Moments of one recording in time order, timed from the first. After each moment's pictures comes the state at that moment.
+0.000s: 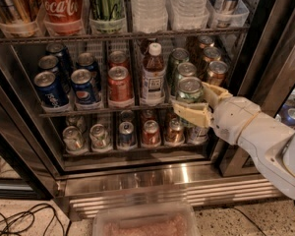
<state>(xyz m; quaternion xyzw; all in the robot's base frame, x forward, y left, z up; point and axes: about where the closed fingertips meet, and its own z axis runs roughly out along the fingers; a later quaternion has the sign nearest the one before) 0.525 -0.127 0.897 -0.29 0.66 0.15 0.68</state>
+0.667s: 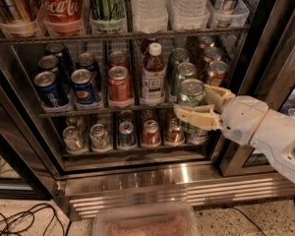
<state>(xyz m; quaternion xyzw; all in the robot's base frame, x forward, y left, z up) 0.508 -0.124 0.902 -0.32 0.65 0.22 0.65</state>
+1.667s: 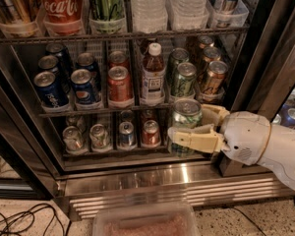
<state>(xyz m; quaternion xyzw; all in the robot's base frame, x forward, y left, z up) 0.443 -0.093 0.901 -0.35 0.63 0.35 0.60</state>
